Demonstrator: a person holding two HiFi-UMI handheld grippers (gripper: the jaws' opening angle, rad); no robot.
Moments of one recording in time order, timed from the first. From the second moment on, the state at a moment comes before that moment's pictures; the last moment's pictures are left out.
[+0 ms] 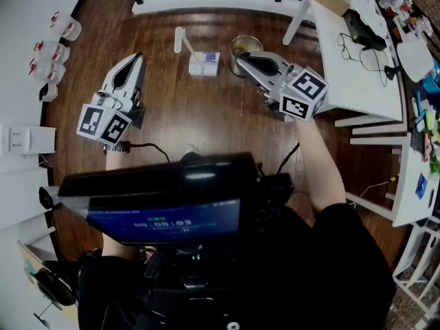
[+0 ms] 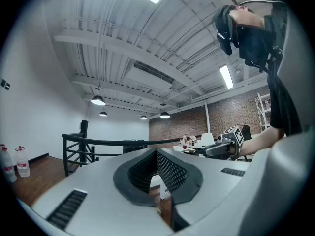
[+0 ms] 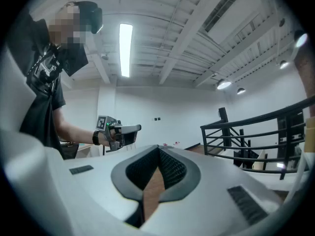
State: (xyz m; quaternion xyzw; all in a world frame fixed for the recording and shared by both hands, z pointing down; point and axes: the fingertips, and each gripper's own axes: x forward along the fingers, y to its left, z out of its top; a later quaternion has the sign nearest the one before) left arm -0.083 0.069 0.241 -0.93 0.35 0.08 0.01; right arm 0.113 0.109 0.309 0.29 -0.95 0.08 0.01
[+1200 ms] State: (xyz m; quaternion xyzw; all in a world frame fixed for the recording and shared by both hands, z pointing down) left arm -0.175 -0.192 0.253 -0.96 0.26 0.12 -0.01; right arm 0.018 -0.130 0.310 0.36 -0.92 0.11 0.05
